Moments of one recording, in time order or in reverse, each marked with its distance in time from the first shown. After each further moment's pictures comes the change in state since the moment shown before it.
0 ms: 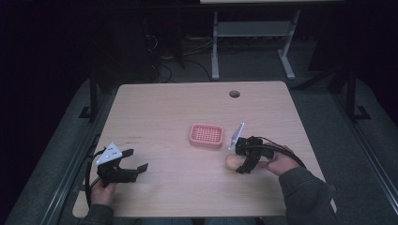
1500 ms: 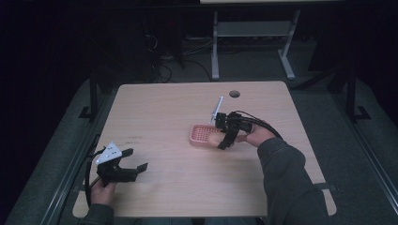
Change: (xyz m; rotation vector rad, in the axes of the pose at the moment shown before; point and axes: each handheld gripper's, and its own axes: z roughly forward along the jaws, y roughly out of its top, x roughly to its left) left arm 0.001 0.000 0.001 -0.004 0.003 -0.010; right arm -0.055 0.075 -0.010 -0.019 0.020 -0.030
